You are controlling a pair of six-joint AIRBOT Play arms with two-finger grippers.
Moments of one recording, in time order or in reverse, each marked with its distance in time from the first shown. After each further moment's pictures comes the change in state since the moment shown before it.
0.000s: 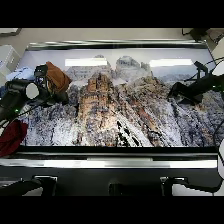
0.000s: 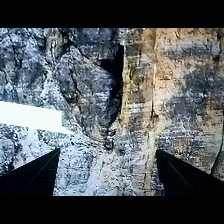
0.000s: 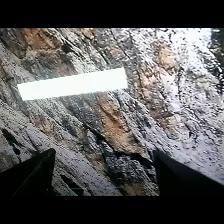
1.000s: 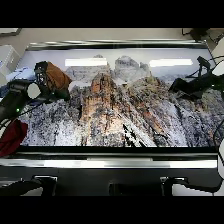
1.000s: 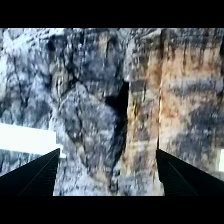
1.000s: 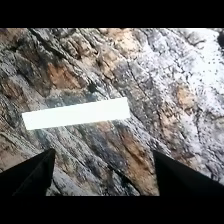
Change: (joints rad) left arm 0.006 -0.020 0.002 0.004 0.157 0.002; right arm 0.000 0.000 0.000 0.003 -0.143 0.000
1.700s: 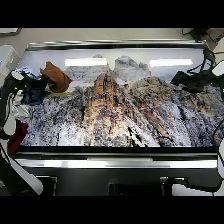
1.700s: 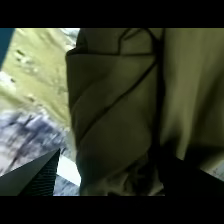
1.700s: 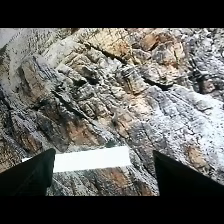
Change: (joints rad) left arm 0.475 -0.770 0.684 -0.569 -0.093 -0.095; right arm 0.000 -0.003 0.000 0.000 -0.178 -0.022
